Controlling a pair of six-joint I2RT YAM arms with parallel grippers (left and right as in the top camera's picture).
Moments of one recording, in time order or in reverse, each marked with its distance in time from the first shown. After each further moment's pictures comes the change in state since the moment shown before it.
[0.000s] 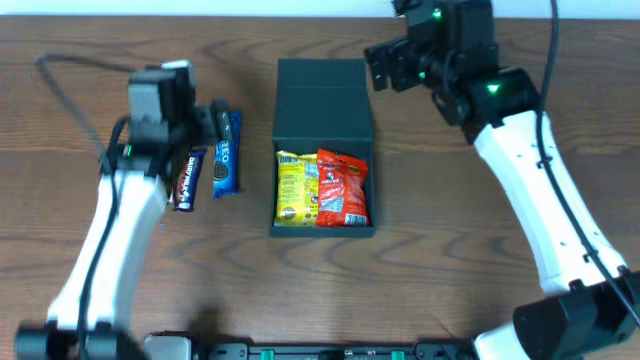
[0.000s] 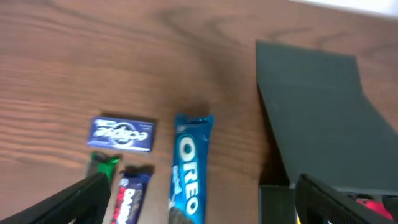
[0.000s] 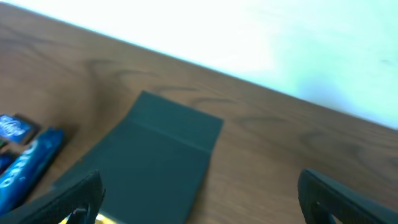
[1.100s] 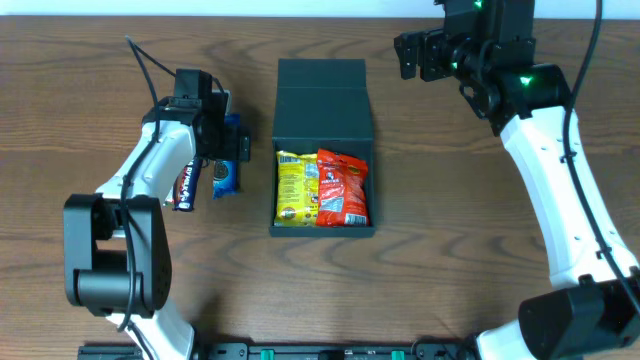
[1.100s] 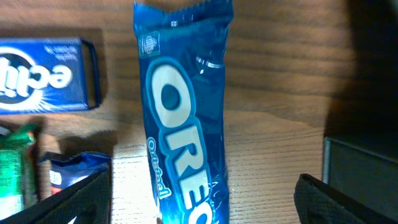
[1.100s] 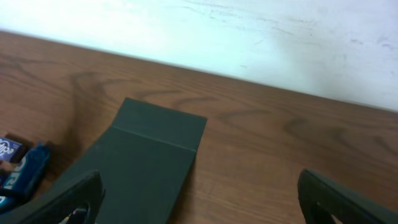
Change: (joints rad) left arm -0.019 0.378 0.078 -0.131 0.032 0.144; right arm -0.105 0.000 0.000 -0.004 -0.072 0.050
